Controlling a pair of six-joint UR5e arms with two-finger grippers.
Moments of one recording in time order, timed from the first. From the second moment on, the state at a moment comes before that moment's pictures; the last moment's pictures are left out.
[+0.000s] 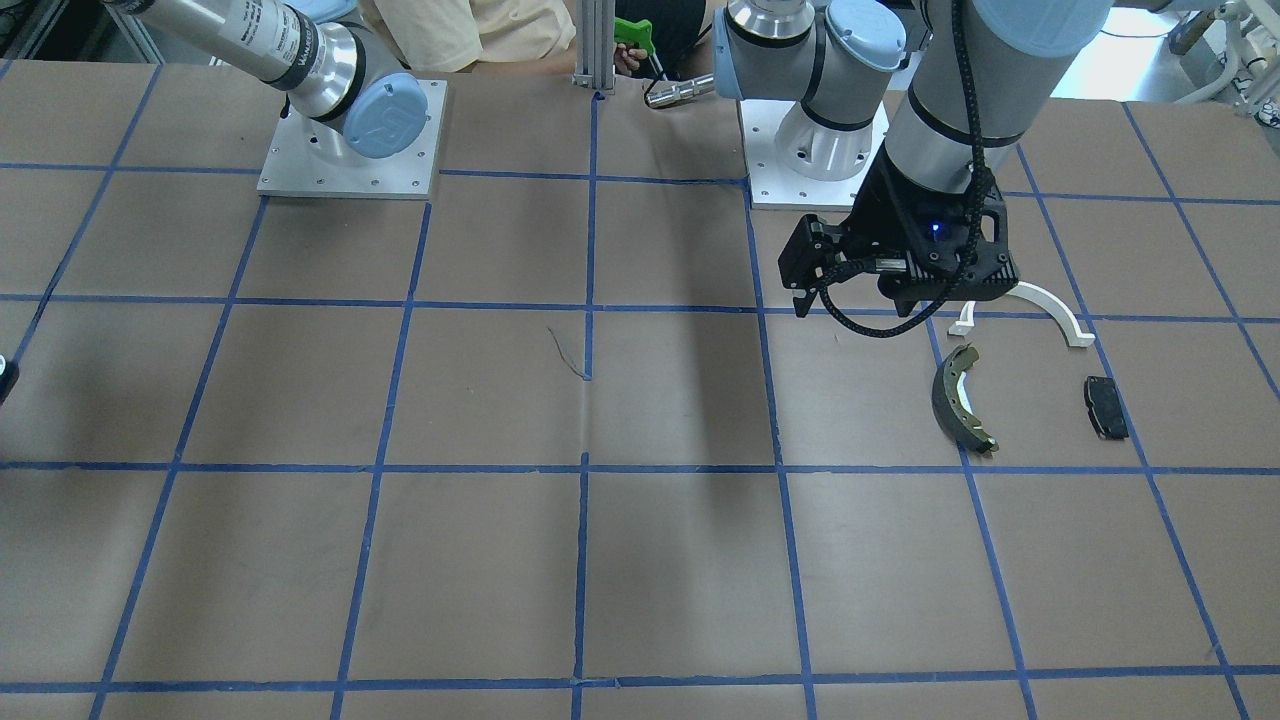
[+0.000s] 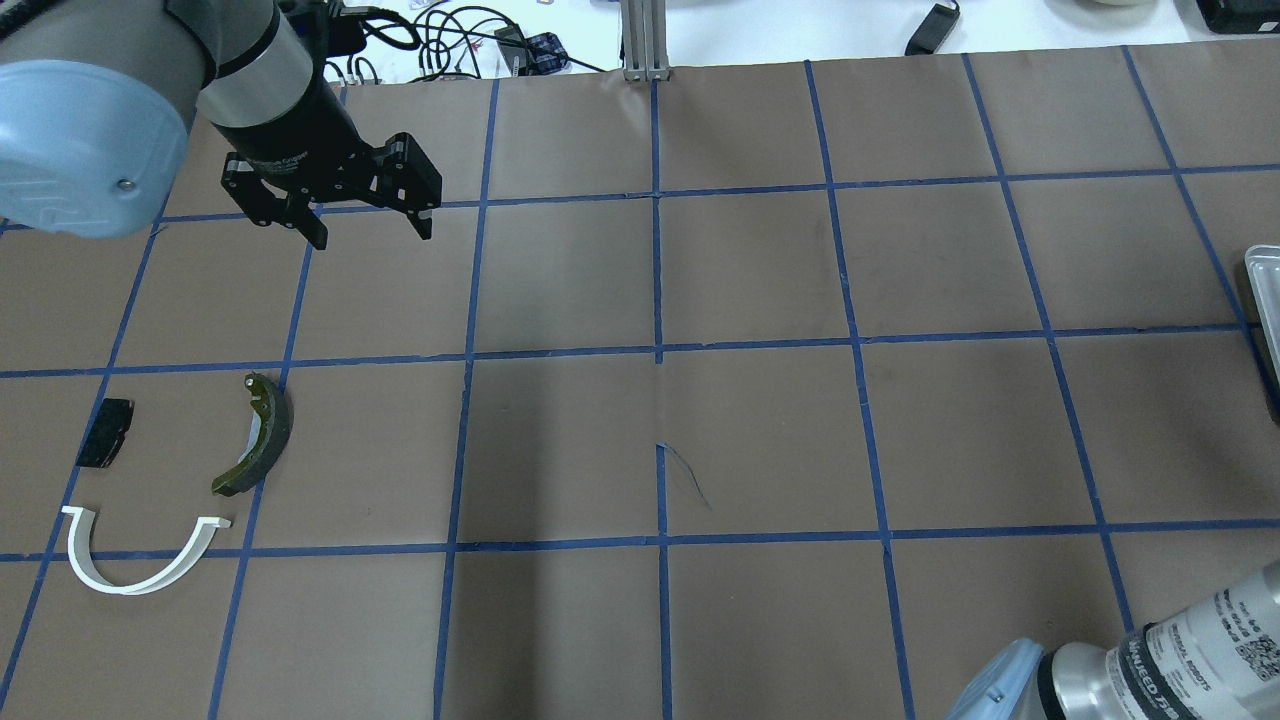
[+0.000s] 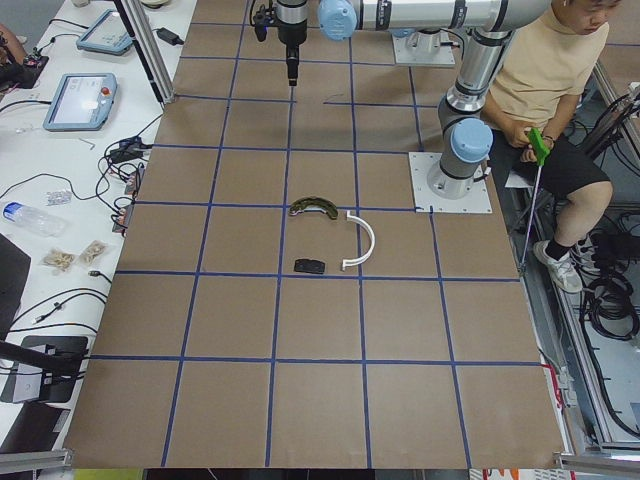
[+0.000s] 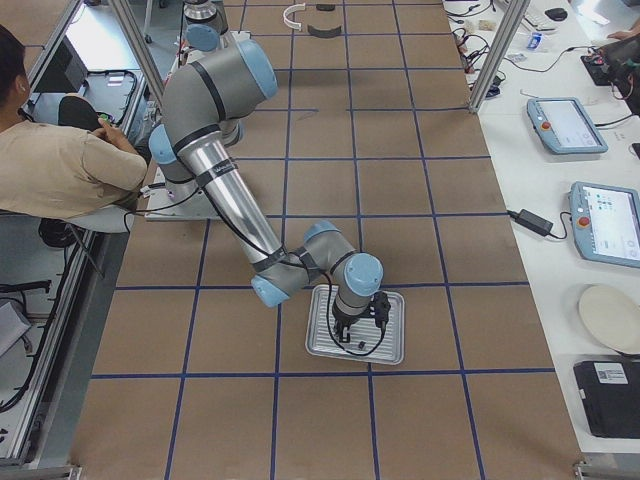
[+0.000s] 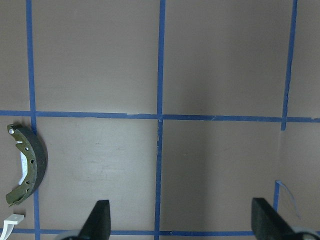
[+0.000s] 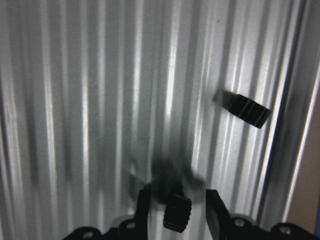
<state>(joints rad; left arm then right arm) -1.58 -1.63 -1.58 -1.48 1.54 -0.05 0.65 -0.94 1.56 -2.21 -1.71 -0.86</state>
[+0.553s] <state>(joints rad) -1.58 -1.63 -1.58 -1.46 1.54 -0.05 0.65 -0.95 1.56 -2.20 -1.71 -0.86</state>
